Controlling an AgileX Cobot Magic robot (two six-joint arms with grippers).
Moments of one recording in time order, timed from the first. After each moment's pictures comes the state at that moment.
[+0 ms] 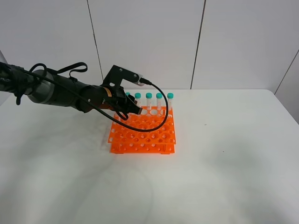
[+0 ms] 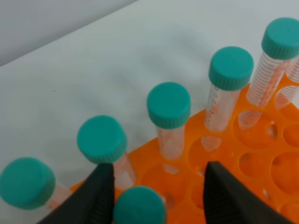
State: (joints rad) left arm -0.44 2.01 -1.17 0.05 -0.13 0.09; right arm 0.02 -0.01 -0.50 0.08 1.03 -0.09
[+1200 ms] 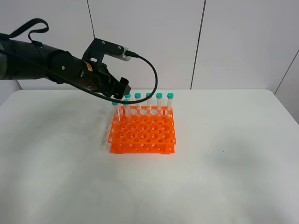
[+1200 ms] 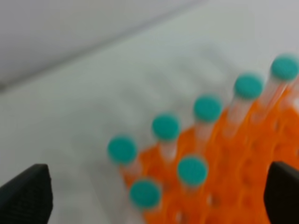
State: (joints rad) left arm -0.40 1.78 -1.22 0.05 0.21 0.07; right arm 0.02 -0.01 -0.50 0.08 1.03 -0.09
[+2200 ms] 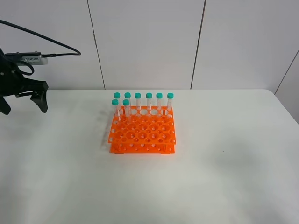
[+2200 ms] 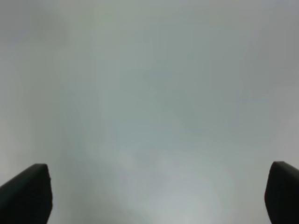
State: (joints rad) left arm 0.07 1.75 -1.42 0.01 1.15 -0.02; right arm 0.02 -0.01 -0.50 0.08 1.03 -0.09
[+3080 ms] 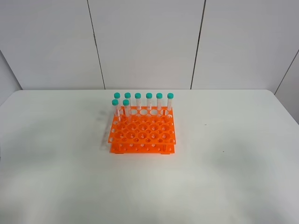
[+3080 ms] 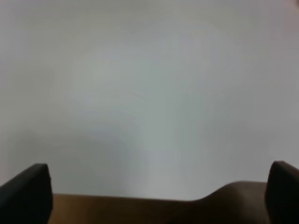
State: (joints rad) left arm 0.07 0.42 -0.50 -0.06 1.08 0.00; right arm 0.02 -0.01 -0.50 0.08 1.03 -0.09
